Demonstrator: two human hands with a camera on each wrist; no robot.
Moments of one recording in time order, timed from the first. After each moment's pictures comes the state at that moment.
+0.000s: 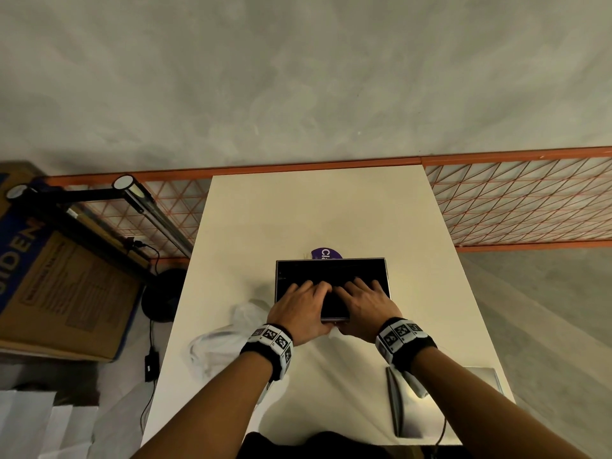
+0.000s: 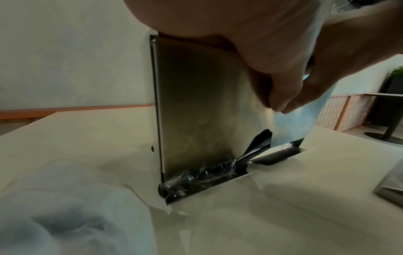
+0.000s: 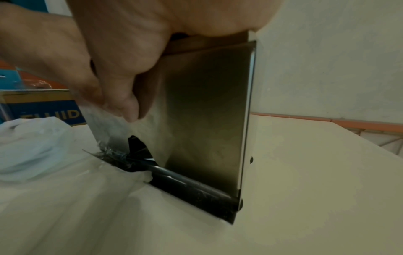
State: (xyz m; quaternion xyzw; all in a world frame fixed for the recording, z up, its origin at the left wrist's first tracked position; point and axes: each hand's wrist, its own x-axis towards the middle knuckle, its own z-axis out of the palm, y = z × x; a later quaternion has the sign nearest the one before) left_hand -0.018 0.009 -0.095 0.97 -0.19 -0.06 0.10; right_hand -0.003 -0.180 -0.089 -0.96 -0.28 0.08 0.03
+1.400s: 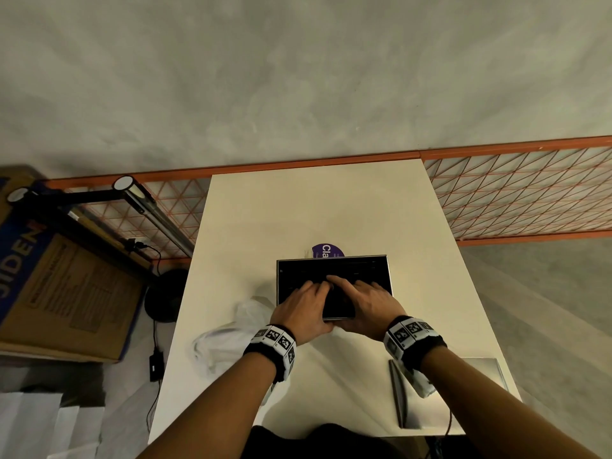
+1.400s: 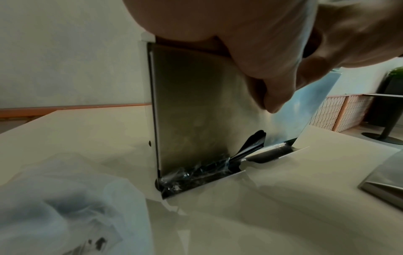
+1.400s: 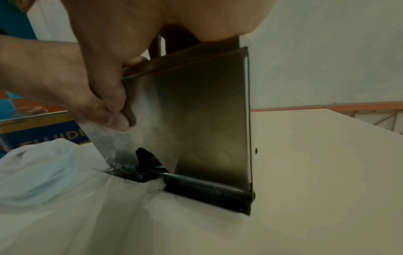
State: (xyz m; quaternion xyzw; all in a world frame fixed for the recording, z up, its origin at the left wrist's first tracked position) left_hand -0.027 0.006 -0.094 0.97 -0.12 -0.13 0.14; right_hand -0.016 -0.187 -0.082 -0.96 -0.25 0.08 0.14
